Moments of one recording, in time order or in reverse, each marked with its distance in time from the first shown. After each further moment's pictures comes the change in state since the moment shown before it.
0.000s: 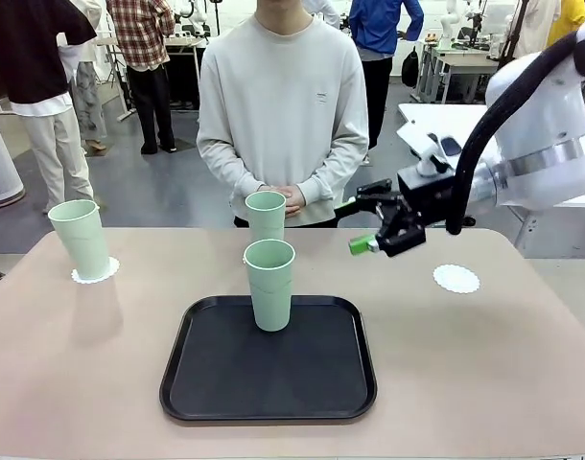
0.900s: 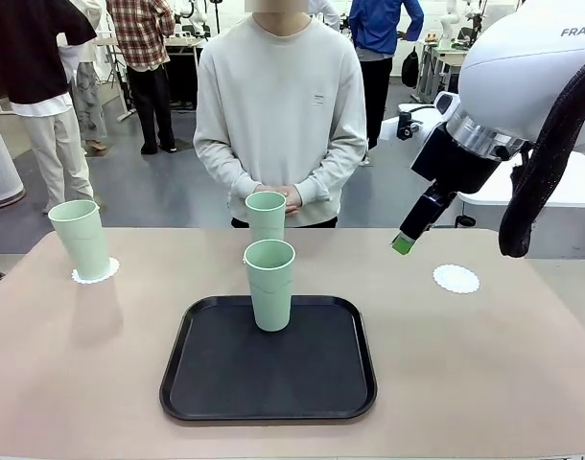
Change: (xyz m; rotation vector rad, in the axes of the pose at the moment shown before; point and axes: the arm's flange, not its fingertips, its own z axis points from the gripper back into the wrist) left arm 0.000 0.000 0.000 -0.001 0.000 0.000; right arm 0.114 0.040 0.016 -0.568 0.924 -0.719
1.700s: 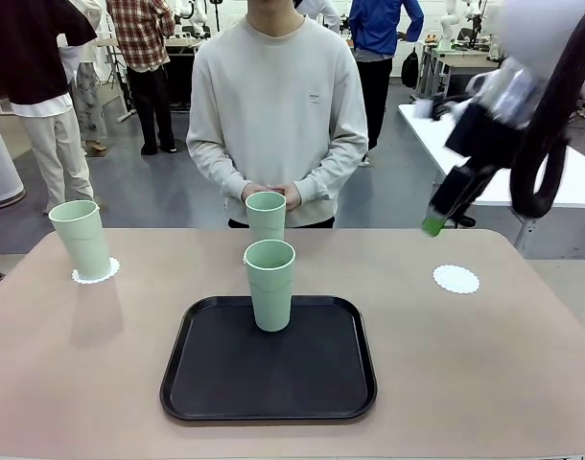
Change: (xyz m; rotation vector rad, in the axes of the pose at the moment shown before) left arm 0.000 0.000 0.000 -0.001 0.001 -0.001; right arm -0.003 -0.015 0.015 0.047 0.054 -0.061
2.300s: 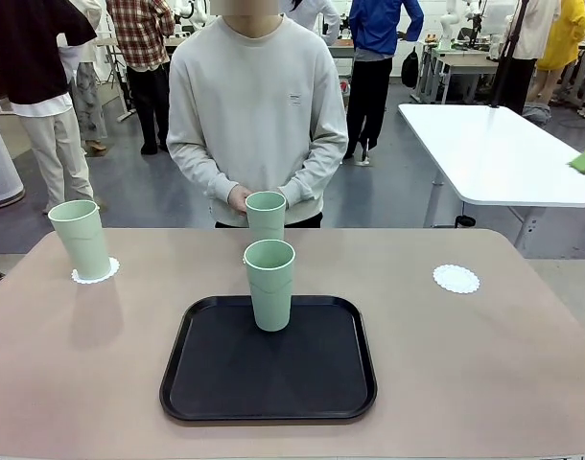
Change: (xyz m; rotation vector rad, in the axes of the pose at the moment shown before) left arm 0.000 0.000 0.000 -0.001 0.000 -0.001; right arm -0.145 -0.115 0.127 0.413 -0.080 -0.581
